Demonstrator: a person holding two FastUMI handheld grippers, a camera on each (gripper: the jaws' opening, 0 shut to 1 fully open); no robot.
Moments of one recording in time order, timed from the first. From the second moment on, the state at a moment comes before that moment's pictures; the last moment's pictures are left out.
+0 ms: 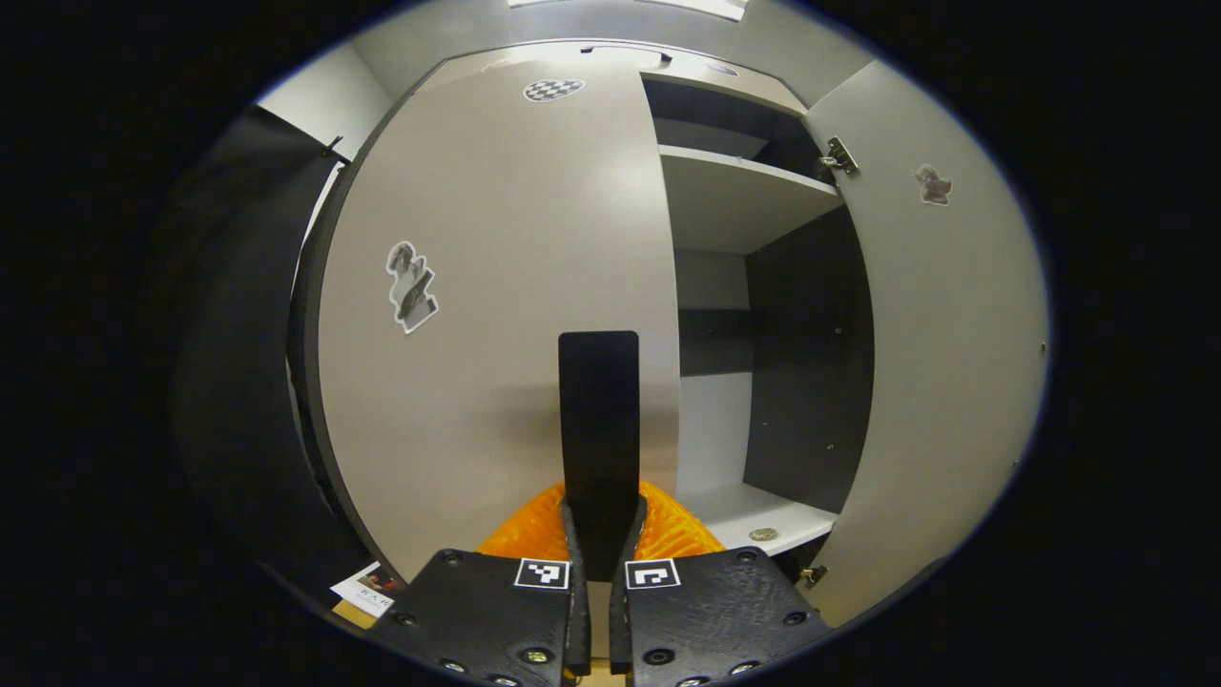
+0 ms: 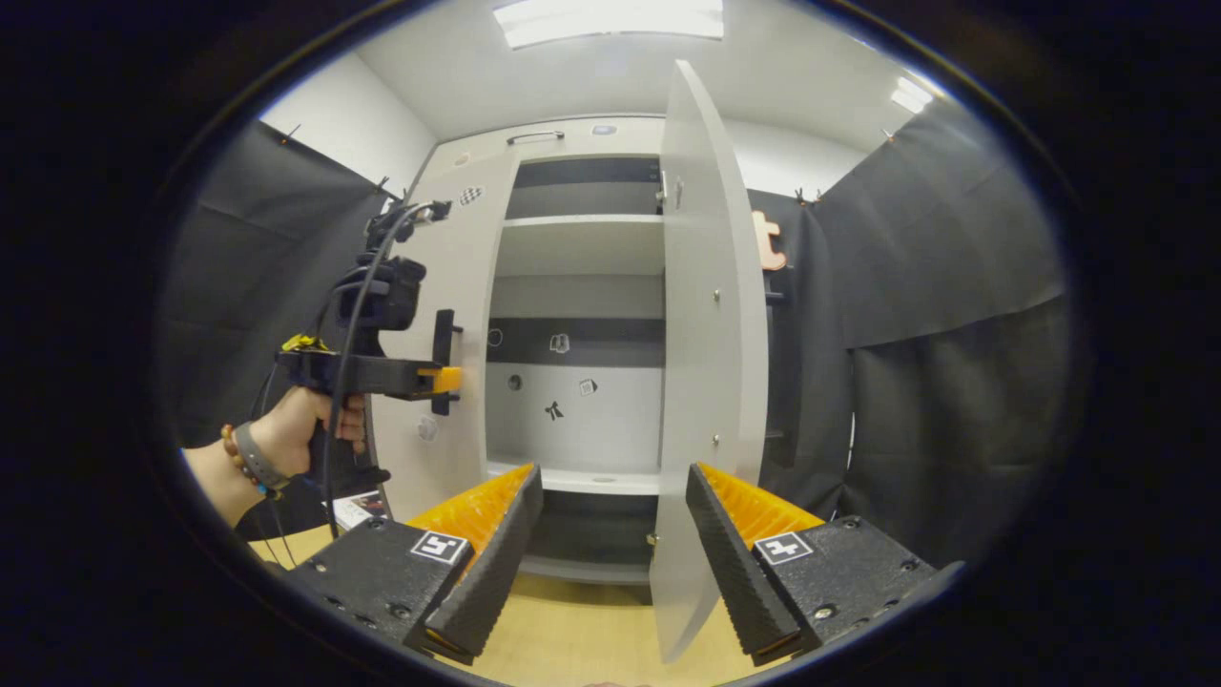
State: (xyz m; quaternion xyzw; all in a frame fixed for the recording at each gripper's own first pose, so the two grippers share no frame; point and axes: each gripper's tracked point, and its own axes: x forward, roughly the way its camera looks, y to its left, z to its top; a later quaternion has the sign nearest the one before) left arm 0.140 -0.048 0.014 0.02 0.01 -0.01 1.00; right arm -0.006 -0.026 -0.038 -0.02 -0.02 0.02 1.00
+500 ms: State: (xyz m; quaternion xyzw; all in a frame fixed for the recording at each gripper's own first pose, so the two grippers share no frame) left arm 0.084 -0.028 0.013 0.02 0.01 -0.03 1.00; right arm -0.018 -0.014 -0.032 -0.03 -0.03 0.03 1.00
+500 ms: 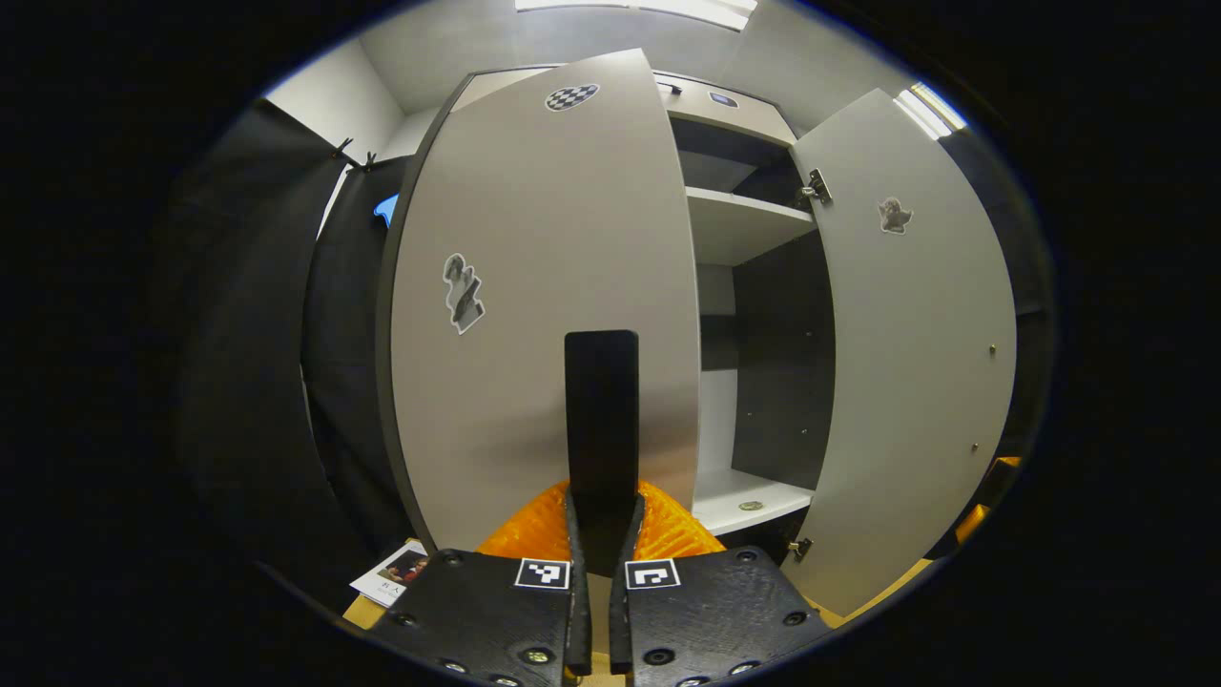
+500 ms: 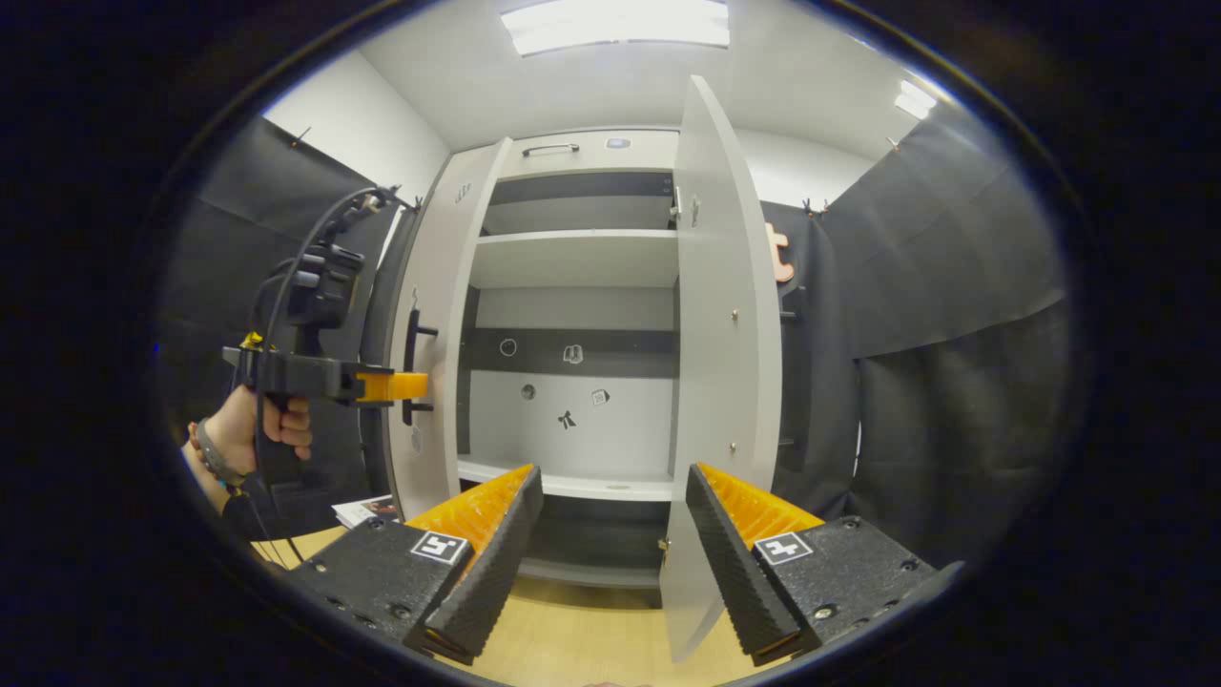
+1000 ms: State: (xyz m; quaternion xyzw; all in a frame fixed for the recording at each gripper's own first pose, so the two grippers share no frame) left arm 0.032 0.024 0.016 0.02 0.01 0.00 1.00; right arm -0.010 -0.014 -0.036 -0.01 -0.03 0.03 1.00
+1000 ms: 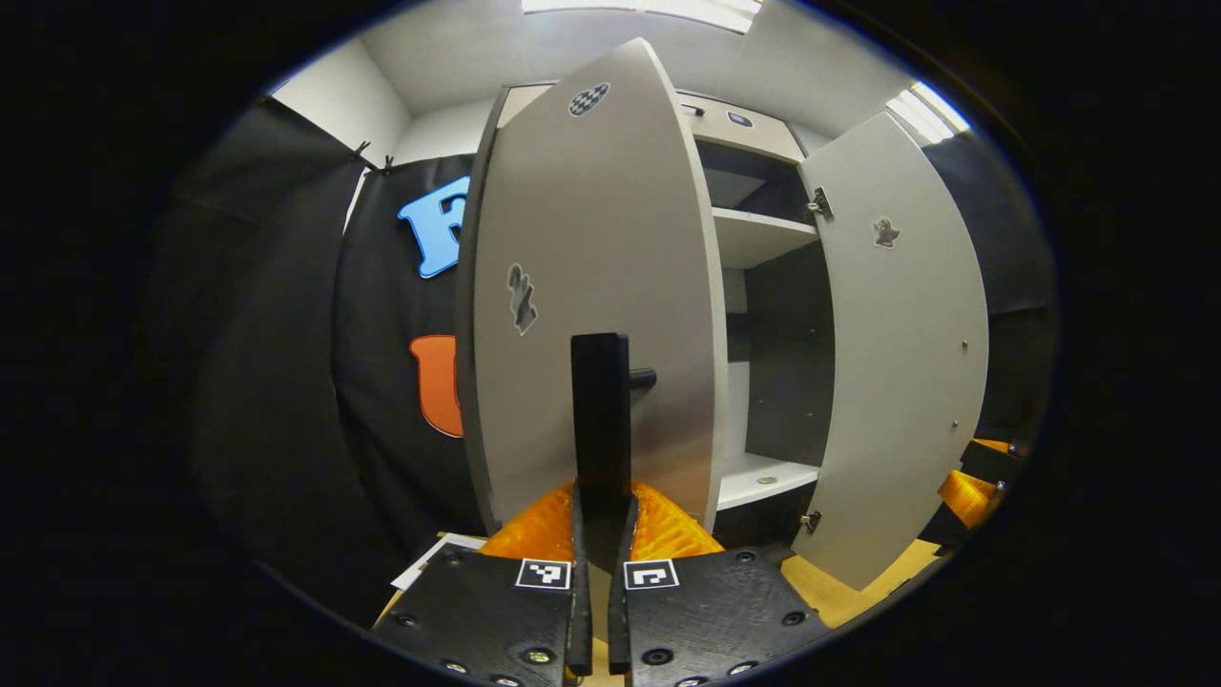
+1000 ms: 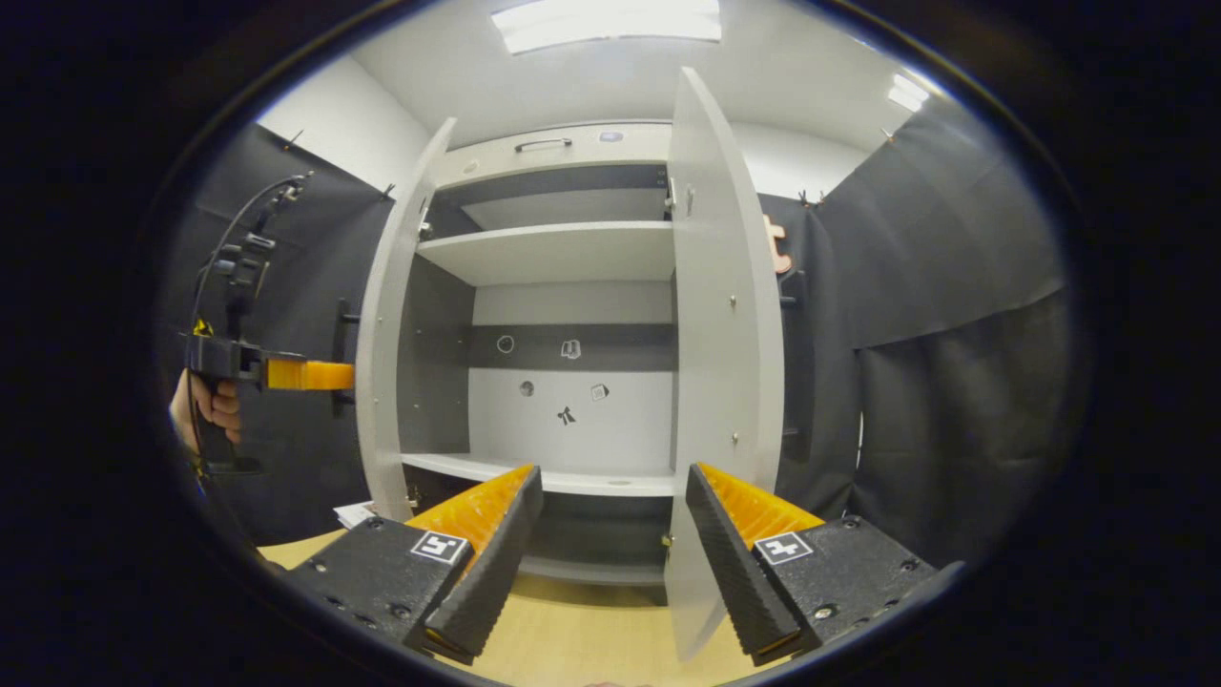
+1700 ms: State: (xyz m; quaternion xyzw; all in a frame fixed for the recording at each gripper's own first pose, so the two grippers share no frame) left arm 0.002 0.129 0.015 0.03 0.00 0.08 1.00; right arm 0.011 0.020 -0.056 -0.01 0.00 0.06 1.00
